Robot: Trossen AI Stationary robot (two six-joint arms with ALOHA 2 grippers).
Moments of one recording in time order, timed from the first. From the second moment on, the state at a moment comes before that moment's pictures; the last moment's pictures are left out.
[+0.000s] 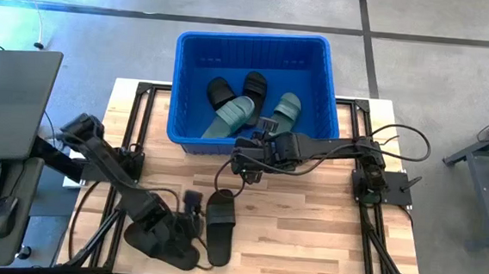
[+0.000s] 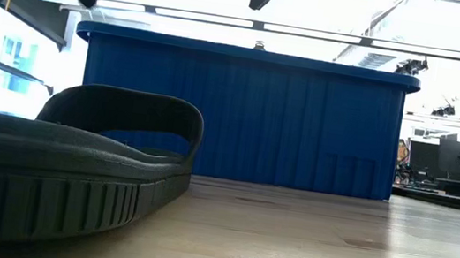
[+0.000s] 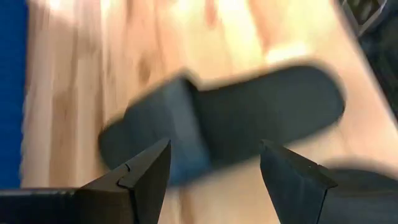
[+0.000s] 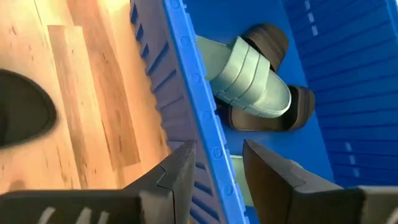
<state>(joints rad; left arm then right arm) -0.63 1.62 1.13 -0.59 -0.50 -0.35 0.17 2.04 2.22 -1.38 0.62 0.18</state>
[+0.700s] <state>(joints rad) -0.52 1.92 1.13 -0.47 -0.72 -0.46 0.21 2.04 2.22 -1.45 0.55 0.23</state>
